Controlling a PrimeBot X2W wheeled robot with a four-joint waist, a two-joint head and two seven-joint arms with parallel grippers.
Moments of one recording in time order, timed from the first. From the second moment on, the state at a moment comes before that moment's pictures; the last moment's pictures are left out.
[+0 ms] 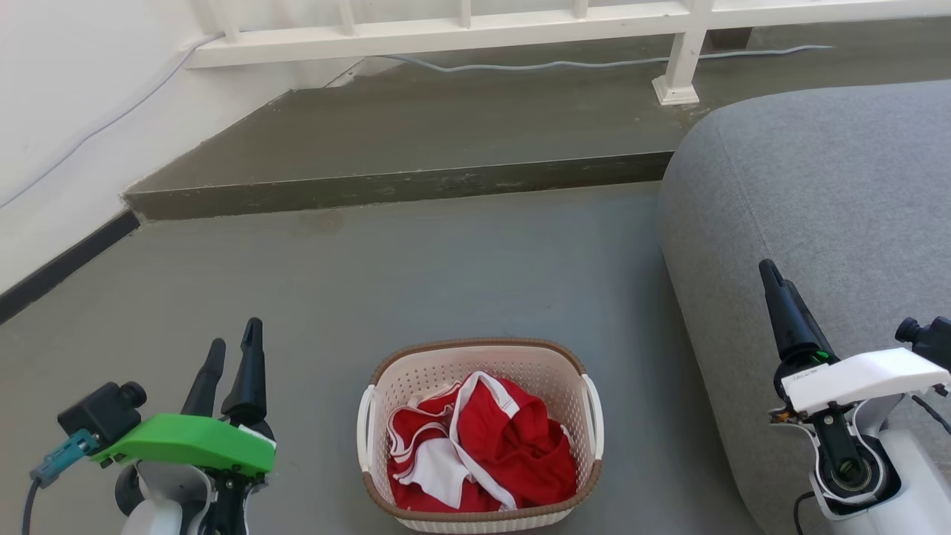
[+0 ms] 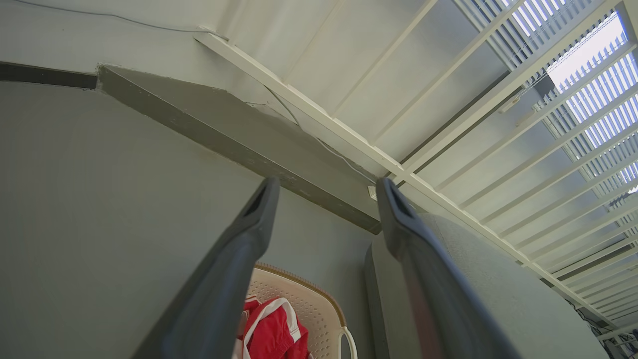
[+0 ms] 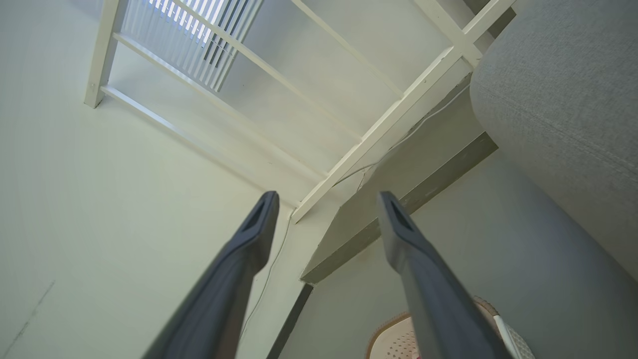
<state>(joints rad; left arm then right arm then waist) -0.08 0.06 -0.10 0.21 -0.88 -0.10 -0.09 -0.08 -0.17 0.14 0.20 1.10 0.11 -0.09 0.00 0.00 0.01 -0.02</state>
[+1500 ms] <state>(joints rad) -0.10 0.05 -0.20 0.12 -0.22 -0.04 -0.25 -0.12 -0.20 0.24 0.20 0.42 0.09 -0.25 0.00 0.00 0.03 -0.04</state>
